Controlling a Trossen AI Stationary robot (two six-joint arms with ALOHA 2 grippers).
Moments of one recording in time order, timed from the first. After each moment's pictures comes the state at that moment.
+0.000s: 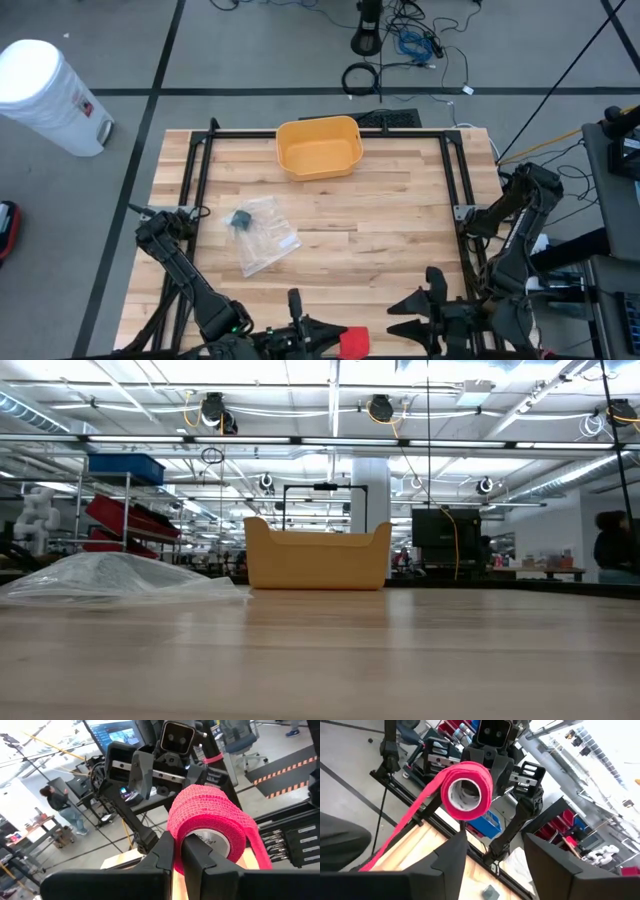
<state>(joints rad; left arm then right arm) -0.80 1.99 1.92 0.03 -0.96 0.45 1.02 1.45 1.25 0.17 0.96 -0.65</state>
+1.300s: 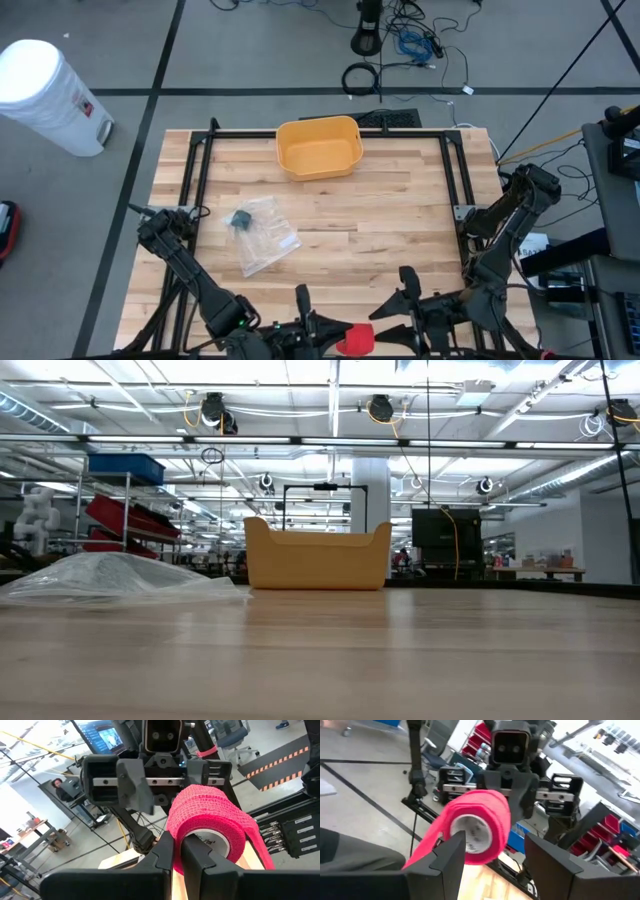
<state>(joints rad) -0.77 1.99 1.92 -0.02 -0.90 0.45 0.90 1.47 1.25 0.20 0.67 -0.50</state>
